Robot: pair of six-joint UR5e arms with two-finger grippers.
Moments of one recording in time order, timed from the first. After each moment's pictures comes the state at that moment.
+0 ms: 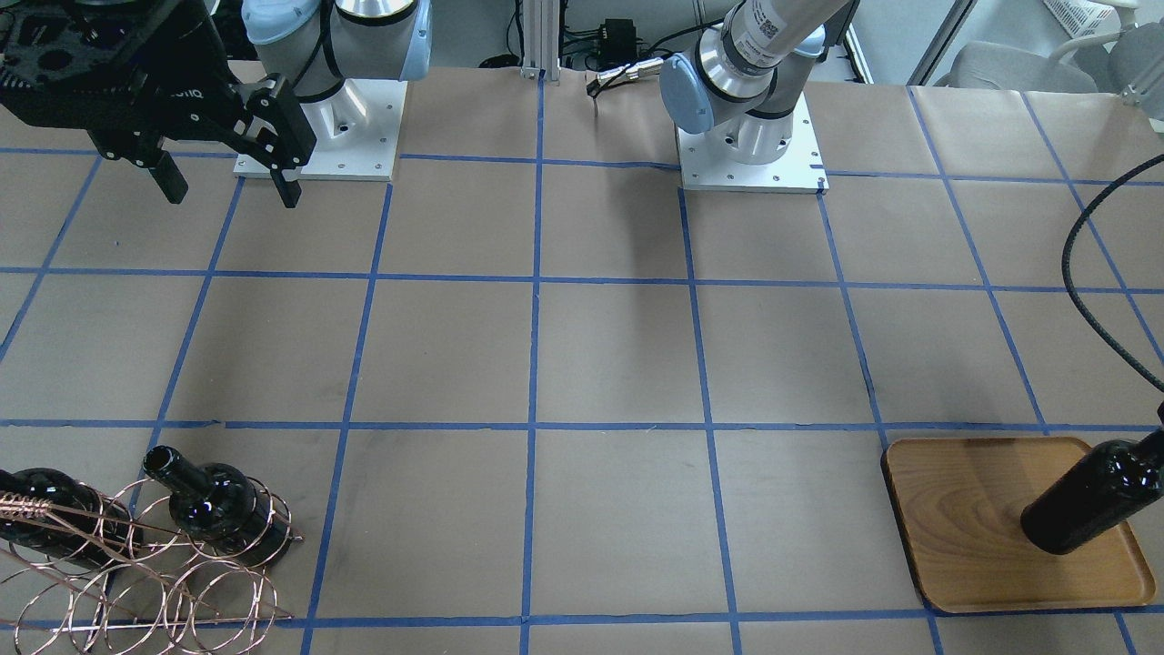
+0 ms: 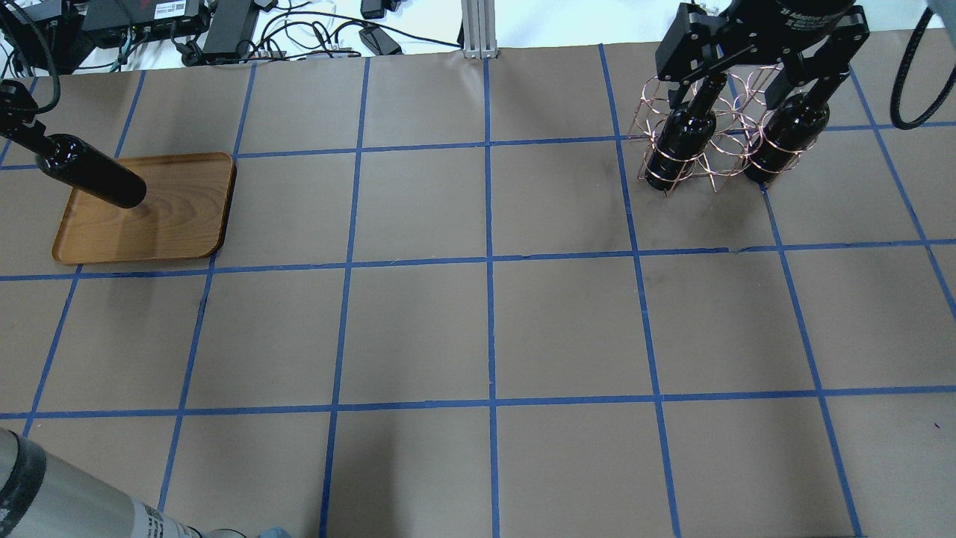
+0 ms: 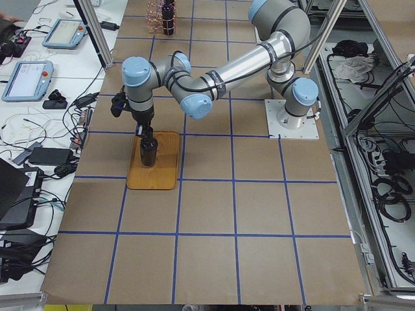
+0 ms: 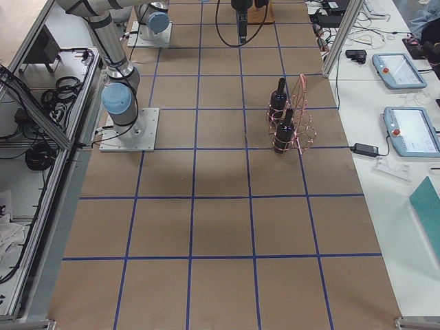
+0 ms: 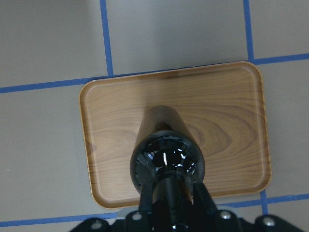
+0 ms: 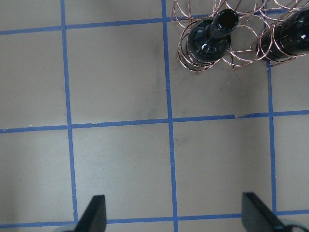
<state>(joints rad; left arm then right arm) -0.99 -2.04 -1.22 -1.36 1.52 0.66 1.57 -1.58 1.43 -1.54 -1.54 0.05</state>
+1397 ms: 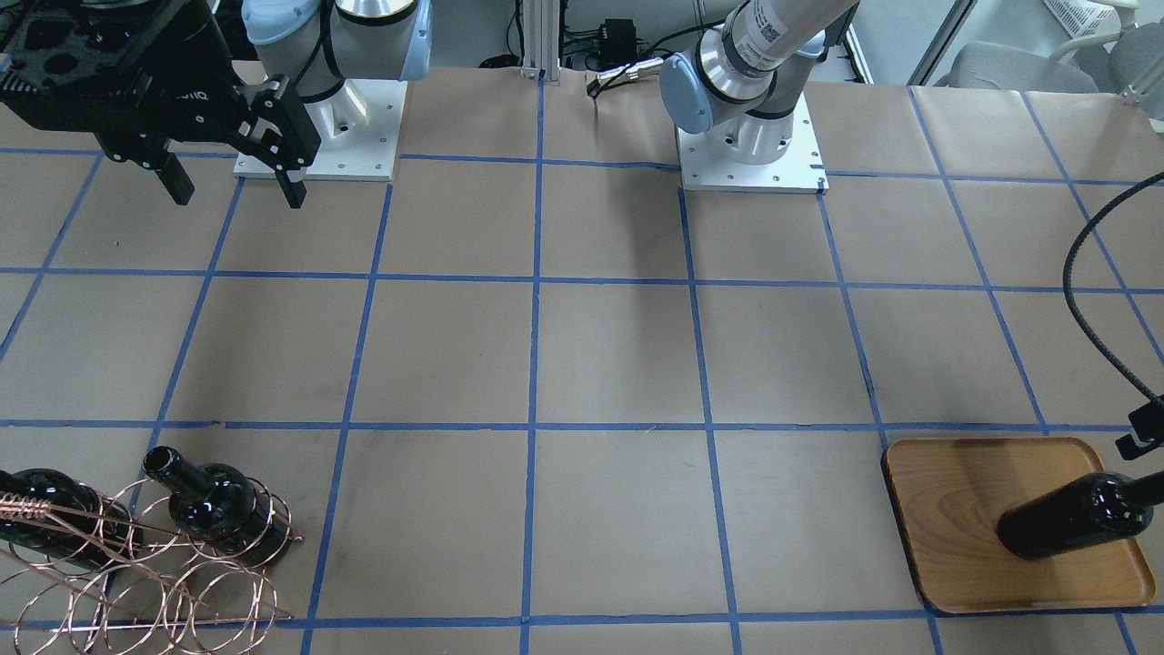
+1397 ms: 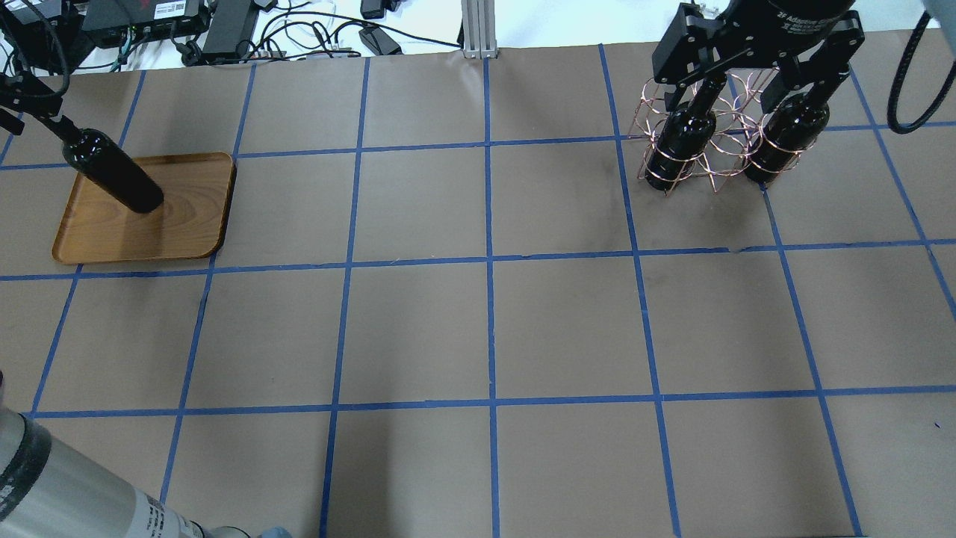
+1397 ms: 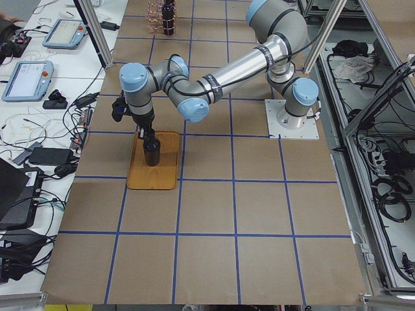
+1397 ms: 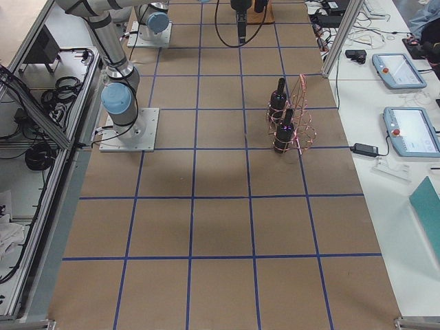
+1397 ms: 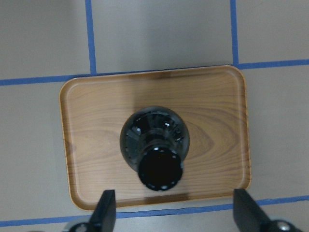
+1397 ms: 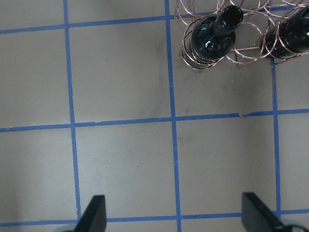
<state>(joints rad) -1.00 -2.04 -1.21 -1.40 1.48 0.62 1.57 -1.58 1.43 -1.54 -1.53 0.06</state>
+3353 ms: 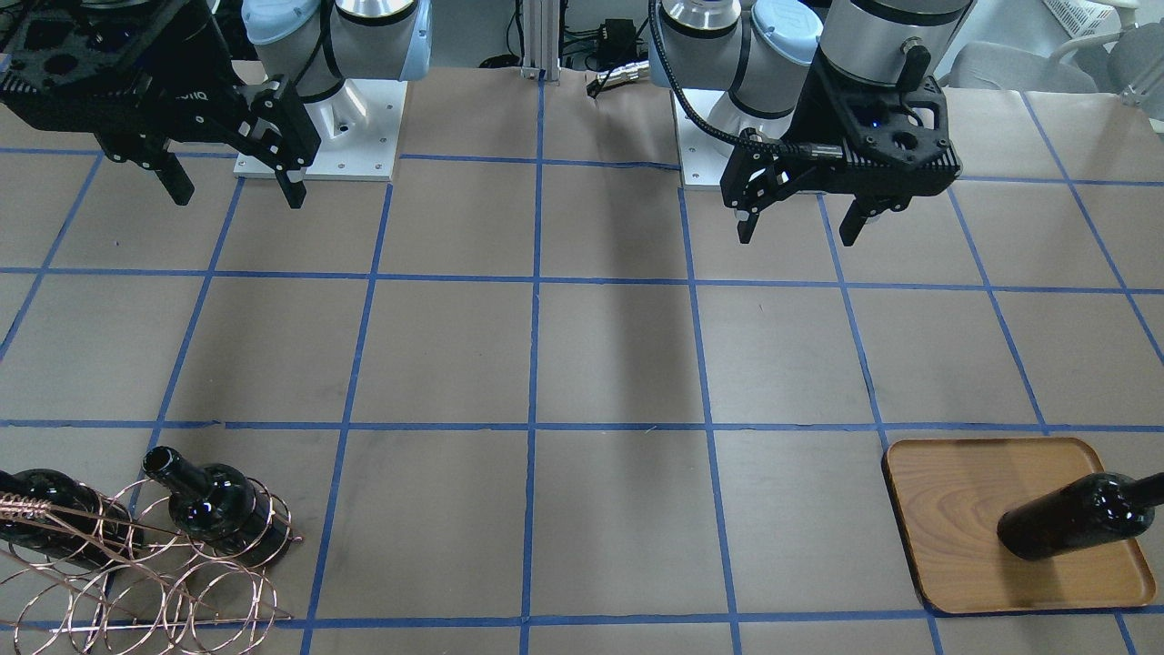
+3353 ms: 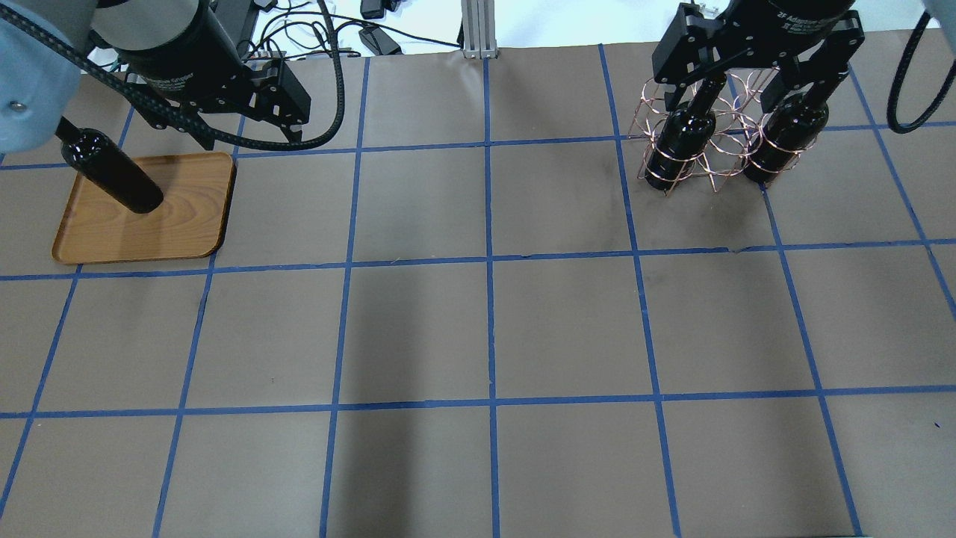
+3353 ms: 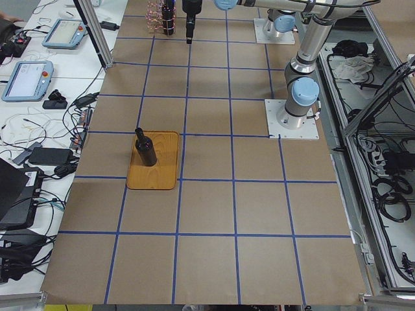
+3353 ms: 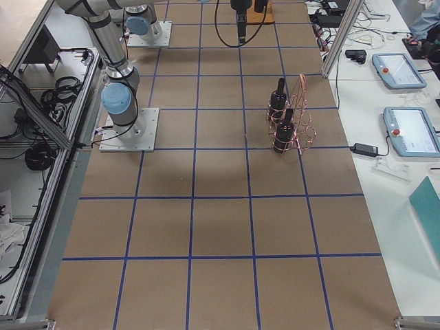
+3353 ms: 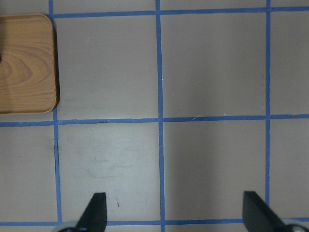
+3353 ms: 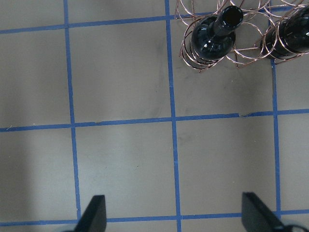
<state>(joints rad) -1.60 -1.57 -1.50 -1.54 1.59 -0.02 1.57 -1.58 1.43 -1.54 -1.53 0.05</state>
